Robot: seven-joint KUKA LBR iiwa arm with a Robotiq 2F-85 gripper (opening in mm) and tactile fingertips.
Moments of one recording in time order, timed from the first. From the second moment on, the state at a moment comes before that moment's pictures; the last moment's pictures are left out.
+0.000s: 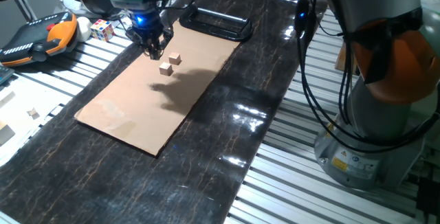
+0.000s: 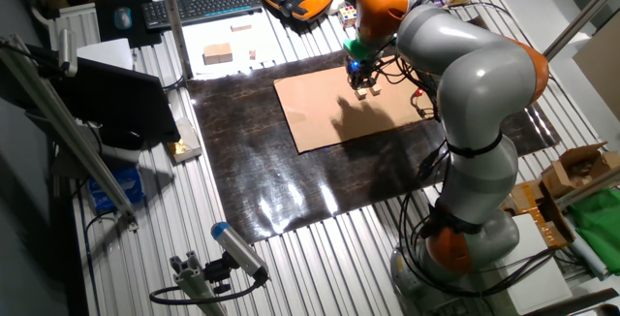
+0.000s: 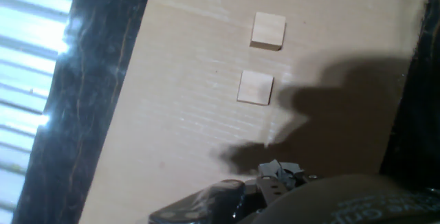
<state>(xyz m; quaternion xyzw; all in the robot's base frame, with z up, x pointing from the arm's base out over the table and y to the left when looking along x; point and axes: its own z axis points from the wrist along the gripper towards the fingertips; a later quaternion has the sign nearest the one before) 0.597 0.019 0.156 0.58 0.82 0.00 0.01</state>
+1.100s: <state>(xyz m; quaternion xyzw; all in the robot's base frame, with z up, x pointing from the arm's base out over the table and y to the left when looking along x) 0.593 0.018 0.163 0.55 0.84 -0.01 0.00</state>
